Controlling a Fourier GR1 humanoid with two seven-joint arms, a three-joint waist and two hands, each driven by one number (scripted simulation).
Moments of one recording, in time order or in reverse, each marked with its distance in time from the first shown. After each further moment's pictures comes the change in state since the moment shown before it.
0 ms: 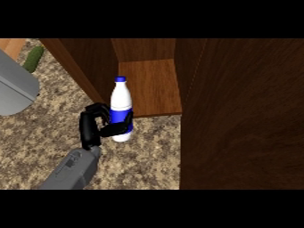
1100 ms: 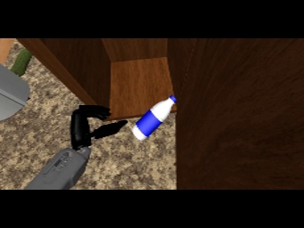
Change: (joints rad) left arm -0.002 0.115 -0.100 -0.041 -0.050 0.053 0.057; right arm -0.034 -0.028 0.012 0.017 -0.037 0.048 0.015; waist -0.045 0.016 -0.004
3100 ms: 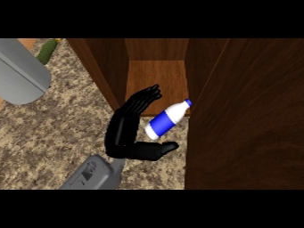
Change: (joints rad) left arm 0.019 -0.191 -0.052 -0.397 0.211 -0.559 -0.116; right arm 0.079 0.004 0.056 -0.026 0.018 -0.031 0.020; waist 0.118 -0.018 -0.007
